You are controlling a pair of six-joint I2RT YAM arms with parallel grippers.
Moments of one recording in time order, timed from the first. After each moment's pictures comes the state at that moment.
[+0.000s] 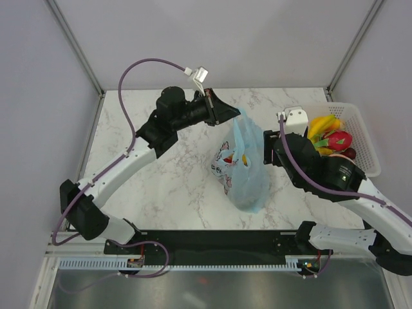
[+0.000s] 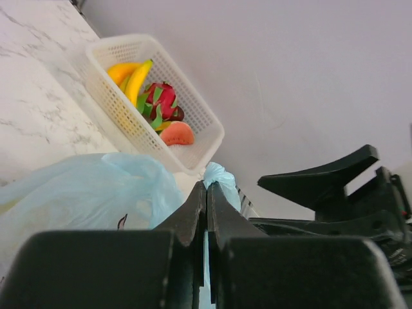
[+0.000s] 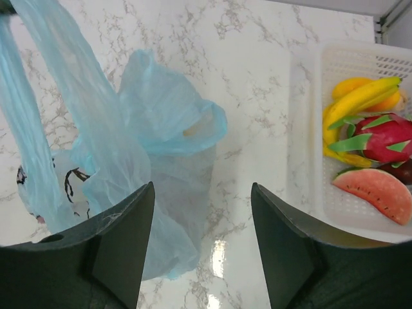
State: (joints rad) left arm -0.68 1.48 1.39 0.05 0.42 -0.77; right arm 0.98 1.00 1.41 -1.02 0.80 0.43
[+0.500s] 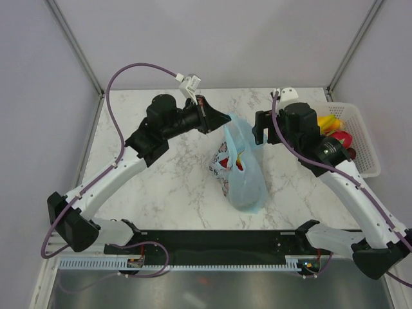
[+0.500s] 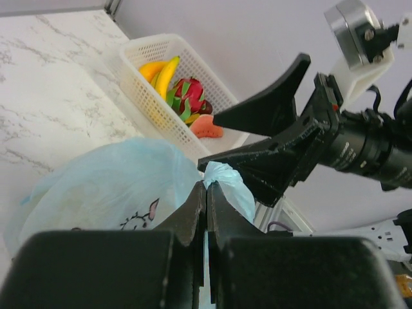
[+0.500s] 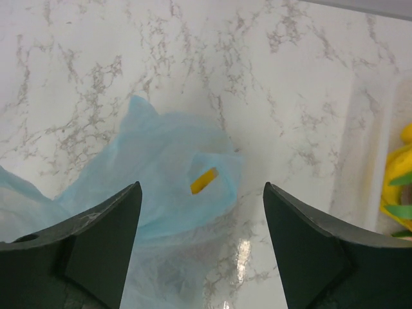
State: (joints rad) left arm -0.68 1.34 1.33 -0.02 0.34 -0.61; right arm 0.55 1.10 1.31 -0.67 0.24 0.19
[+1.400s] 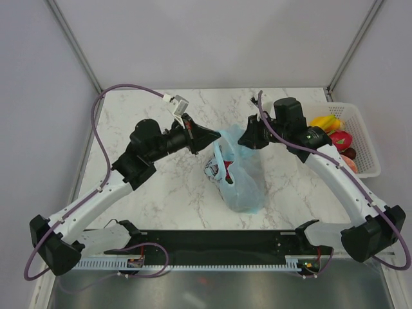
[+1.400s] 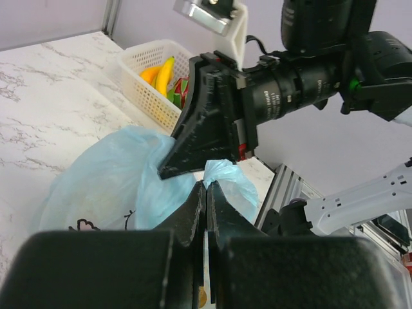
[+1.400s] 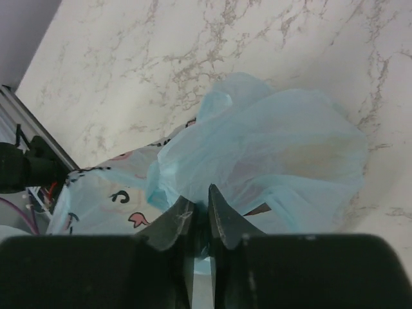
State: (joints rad) left arm -0.71 1.09 1.03 0.10 0.34 -0.48; right arm 0.43 1.25 1.26 -0.60 -0.44 0.18
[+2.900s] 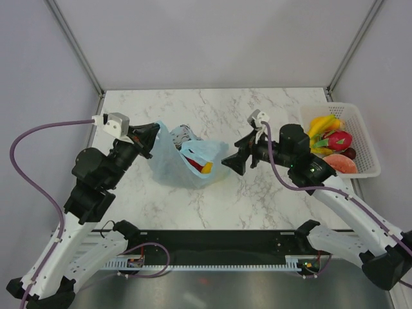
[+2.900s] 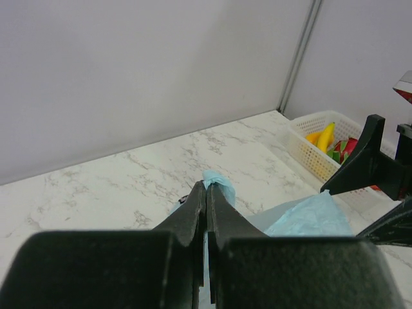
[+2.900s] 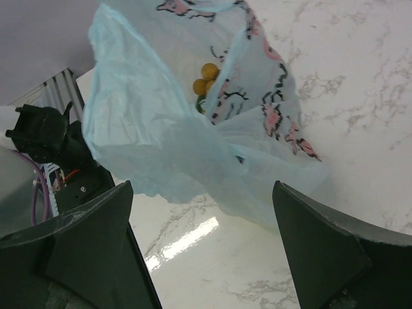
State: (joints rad) left arm -0.54 0.67 0.98 -0.13 0.00 -0.10; right arm 0.58 0.98 0.94 -0.19 -0.49 0.16
